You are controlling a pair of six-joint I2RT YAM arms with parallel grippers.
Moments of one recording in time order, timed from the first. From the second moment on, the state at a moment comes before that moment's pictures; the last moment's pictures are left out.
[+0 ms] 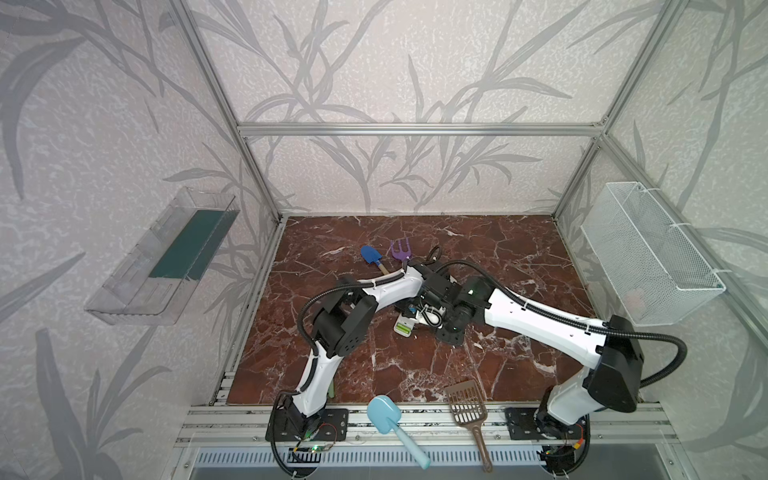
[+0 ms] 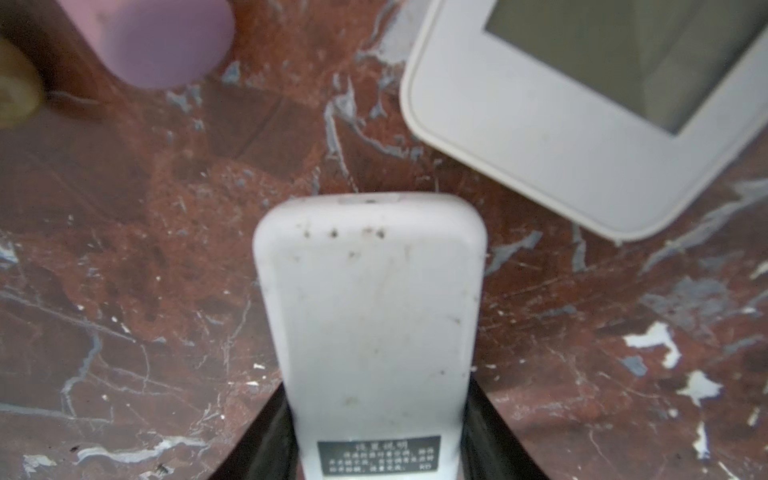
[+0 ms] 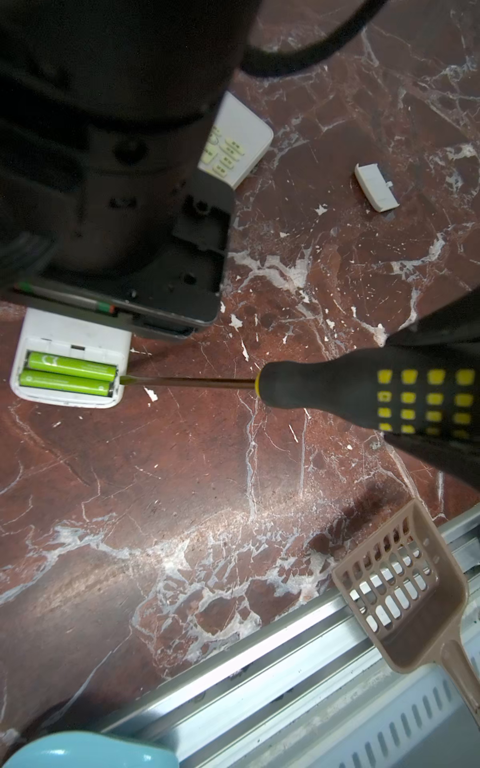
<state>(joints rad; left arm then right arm) -0.79 2.13 1.60 -1.04 -0.16 -0.39 0.96 1.59 1.34 -1.11 0.07 -0.33</state>
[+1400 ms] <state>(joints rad) -0.80 2.14 1.63 -1.04 -0.17 -0.39 0.95 1.48 1.22 -0.98 0.09 -0.24</state>
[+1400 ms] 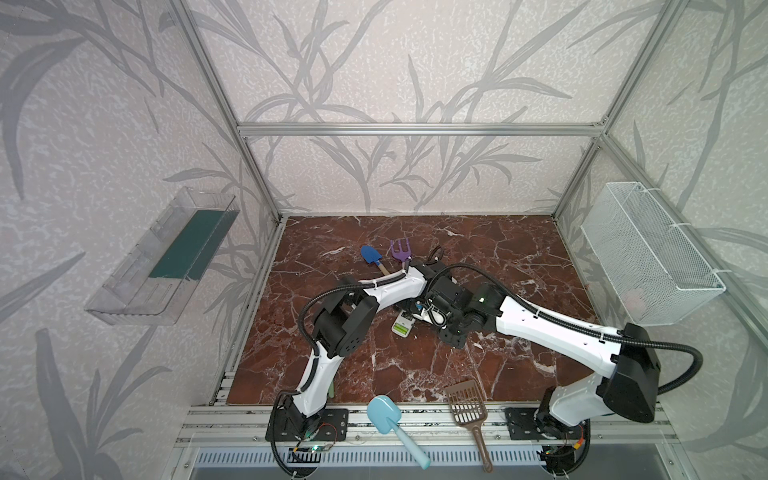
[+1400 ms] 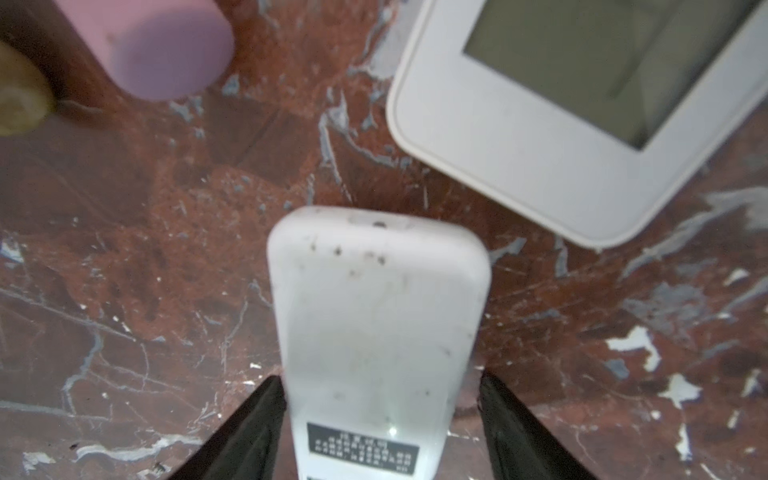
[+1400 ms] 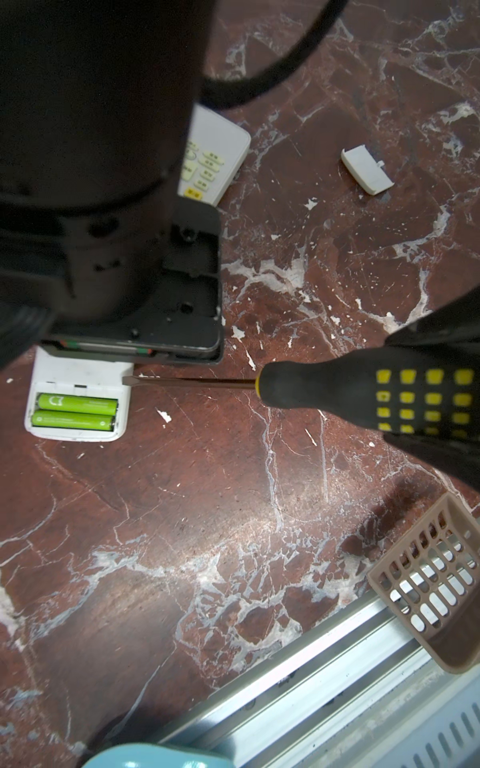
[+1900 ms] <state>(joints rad) -0.78 2.26 1.82 -1.07 -0.17 -0.34 0.95 1.45 1.20 -0.96 0.10 -0.23</state>
